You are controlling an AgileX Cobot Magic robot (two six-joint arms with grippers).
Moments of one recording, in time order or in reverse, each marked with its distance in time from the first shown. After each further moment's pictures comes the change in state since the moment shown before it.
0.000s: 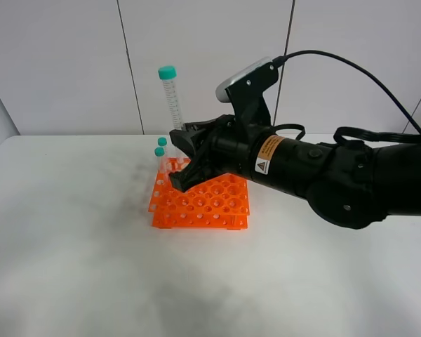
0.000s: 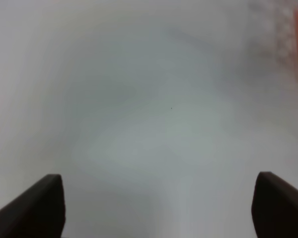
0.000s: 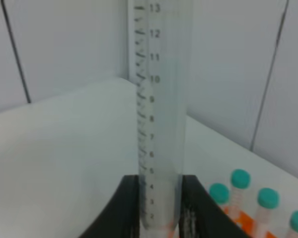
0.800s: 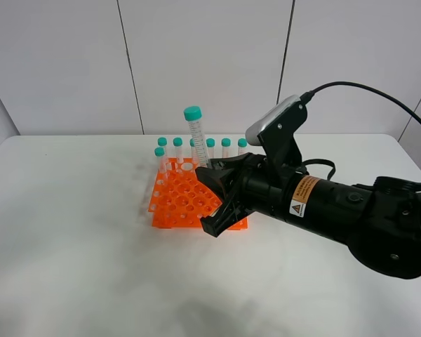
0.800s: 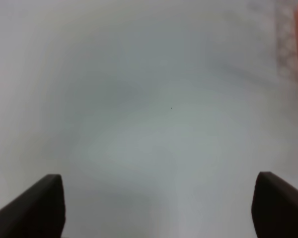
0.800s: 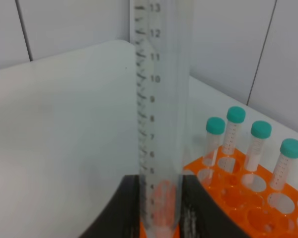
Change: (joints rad) left arm 0.000 0.000 0.000 0.000 0.000 0.000; right arm 0.000 -0.101 0.219 0.056 -0.045 -0.075
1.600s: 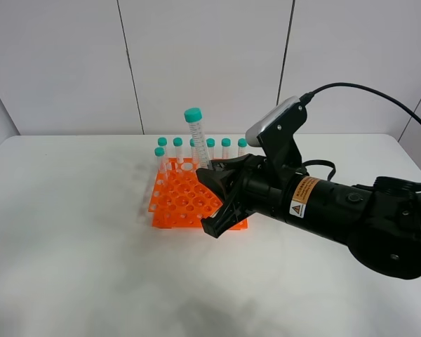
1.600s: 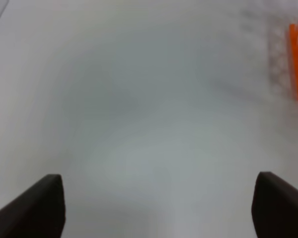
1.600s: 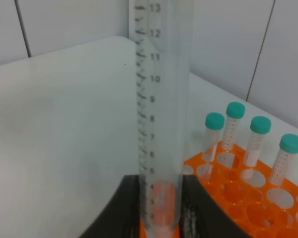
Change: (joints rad) left arm -0.014 0.000 -0.035 -0.001 -0.015 0.007; right arm 0.000 0.000 0.000 0.004 0.013 -0.003
